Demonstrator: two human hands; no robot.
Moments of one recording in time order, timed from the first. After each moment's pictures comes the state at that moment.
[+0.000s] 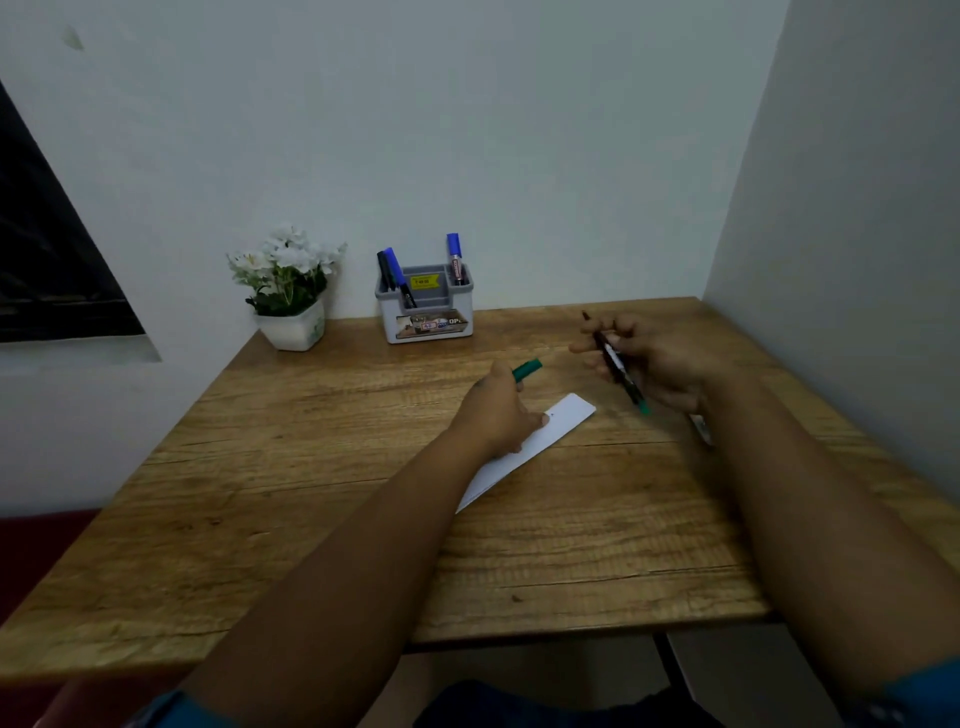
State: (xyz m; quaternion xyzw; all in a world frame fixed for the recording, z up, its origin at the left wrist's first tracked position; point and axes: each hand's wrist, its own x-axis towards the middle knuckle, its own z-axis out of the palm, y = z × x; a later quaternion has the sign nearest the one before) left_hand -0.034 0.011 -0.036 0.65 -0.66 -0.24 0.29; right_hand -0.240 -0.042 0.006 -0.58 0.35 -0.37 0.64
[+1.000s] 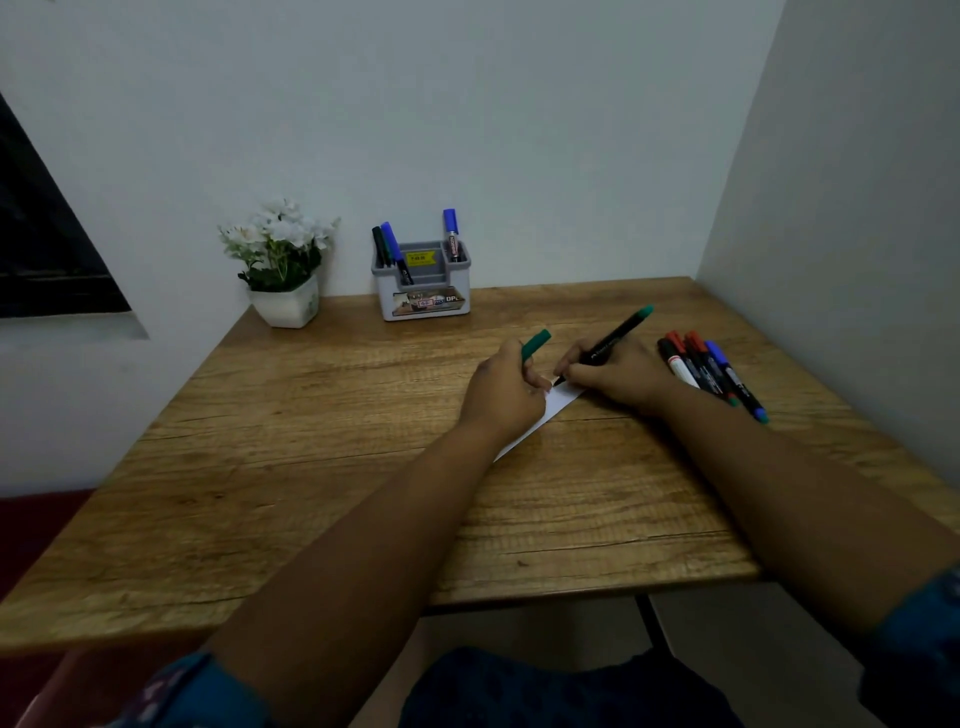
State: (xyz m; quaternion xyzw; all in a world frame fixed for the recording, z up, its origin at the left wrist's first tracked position) left_hand -0.043 0.019 -0.053 0.59 -0.67 -0.19 0.42; right_hand -0.215 -0.026 -0.029 -0.76 0.46 -0.31 0.33
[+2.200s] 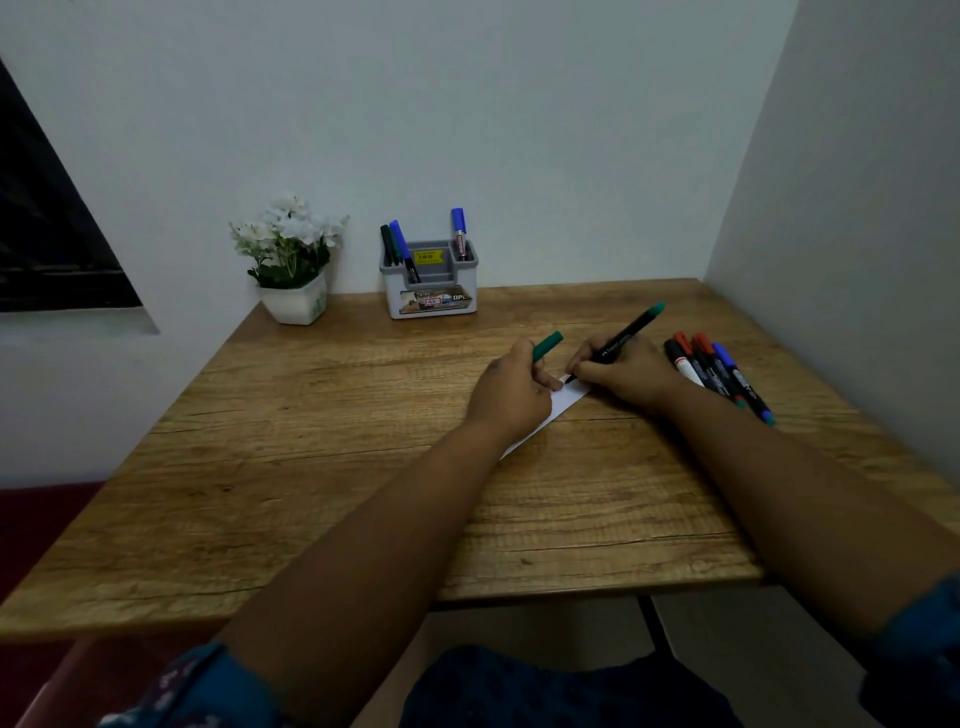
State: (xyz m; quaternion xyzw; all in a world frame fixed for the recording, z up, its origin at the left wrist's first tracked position) left_hand -0.044 0.020 -0.052 0.59 -0.68 -0.20 0.39; right_hand -0.218 -0.033 -0.032 -0.76 0.47 -0.32 0.32
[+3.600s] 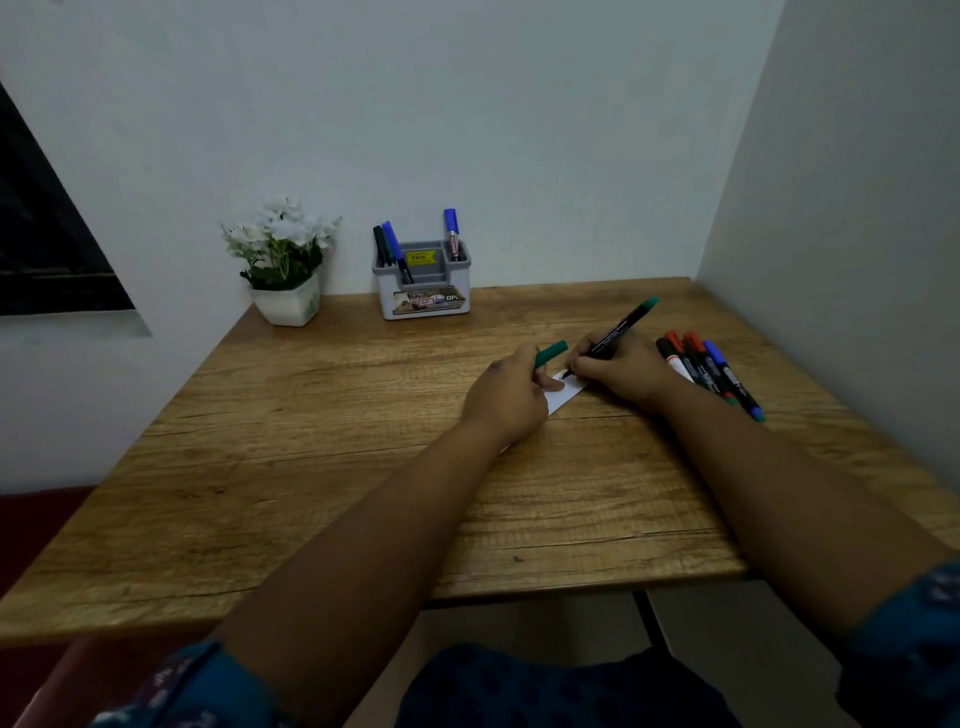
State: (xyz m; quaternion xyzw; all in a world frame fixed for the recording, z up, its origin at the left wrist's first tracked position) left_hand -0.049 0.023 -0.047 0.62 -0.71 -0.16 0.31; right_hand -0.225 -0.038 -0.036 -0.76 0.48 -0.33 0.29
